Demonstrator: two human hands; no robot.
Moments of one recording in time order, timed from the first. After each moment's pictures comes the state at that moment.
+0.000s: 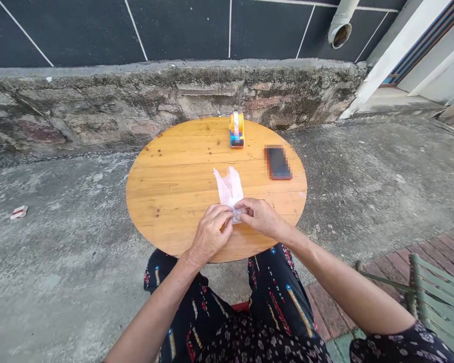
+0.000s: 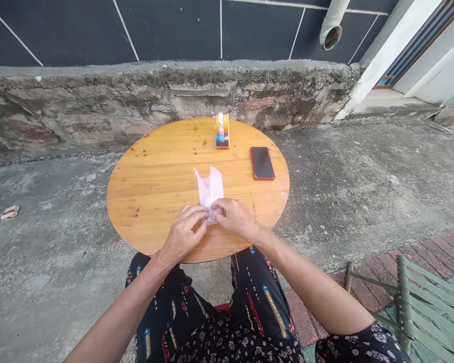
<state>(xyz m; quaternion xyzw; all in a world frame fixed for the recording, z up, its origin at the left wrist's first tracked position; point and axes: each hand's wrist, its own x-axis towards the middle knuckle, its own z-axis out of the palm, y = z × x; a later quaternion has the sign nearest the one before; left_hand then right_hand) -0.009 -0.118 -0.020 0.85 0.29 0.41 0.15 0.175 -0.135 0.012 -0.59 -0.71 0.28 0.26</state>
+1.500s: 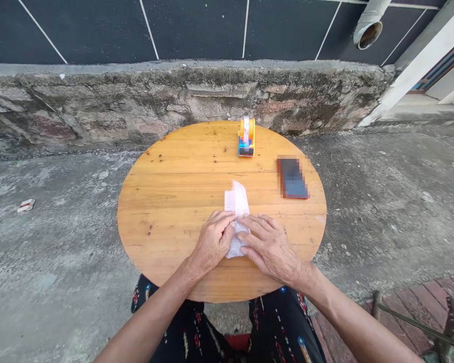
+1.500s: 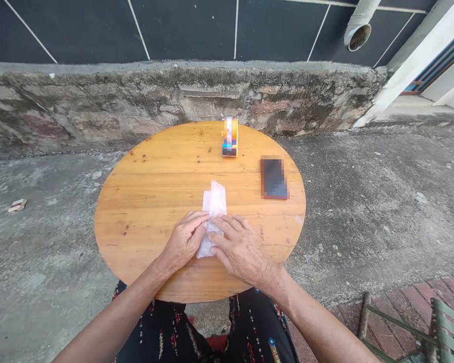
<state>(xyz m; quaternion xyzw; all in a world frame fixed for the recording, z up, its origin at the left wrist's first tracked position) 0.009 -0.075 -0.019 0.80 0.36 0.38 0.28 0.190 -0.136 0.008 -0.45 -0.87 0.00 0.18</state>
